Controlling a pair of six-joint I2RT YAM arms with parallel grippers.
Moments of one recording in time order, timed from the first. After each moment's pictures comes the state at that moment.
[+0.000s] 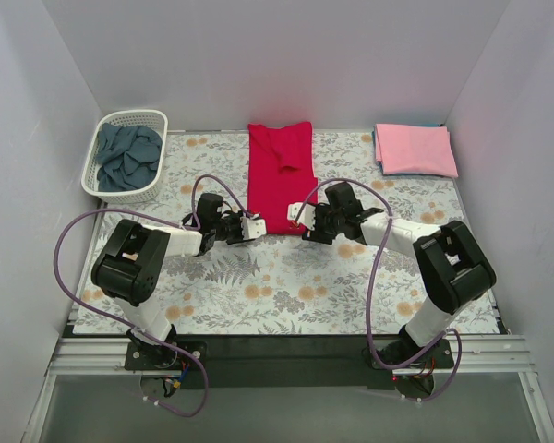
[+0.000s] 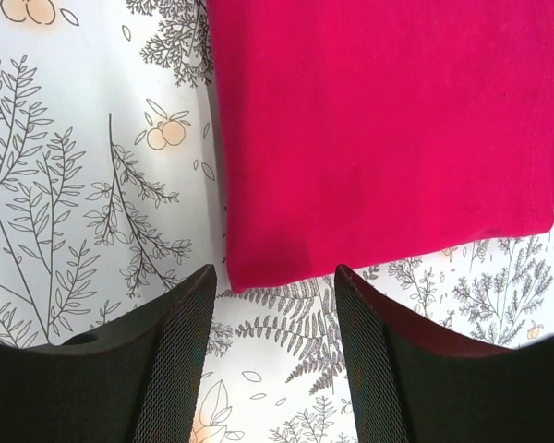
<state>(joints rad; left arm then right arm) -0.36 1.73 0.71 0.34 0.58 1.03 0.56 1.66 0.91 -0.08 -0.33 -0.94</state>
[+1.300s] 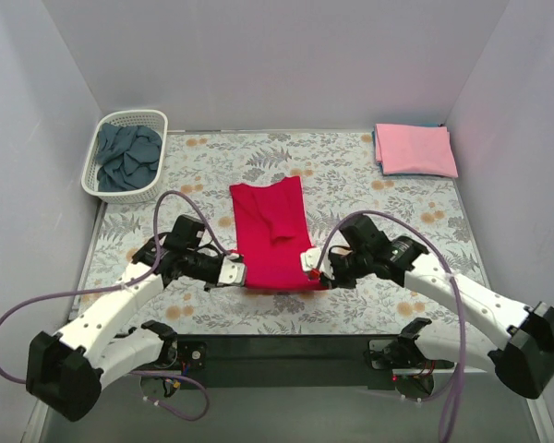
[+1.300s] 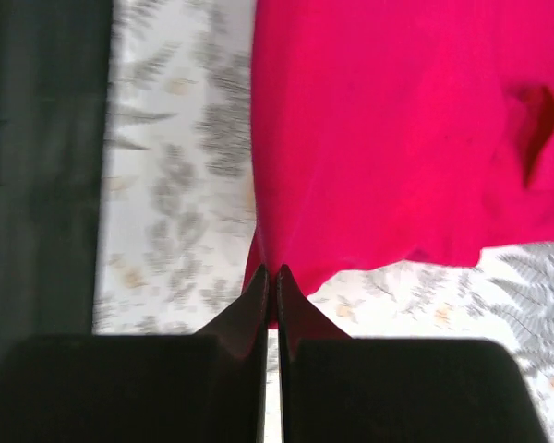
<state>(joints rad) -0.46 1.04 0.70 -0.68 0.88 1.14 0.74 1.13 0.80 -0.65 -0.53 -0.84</state>
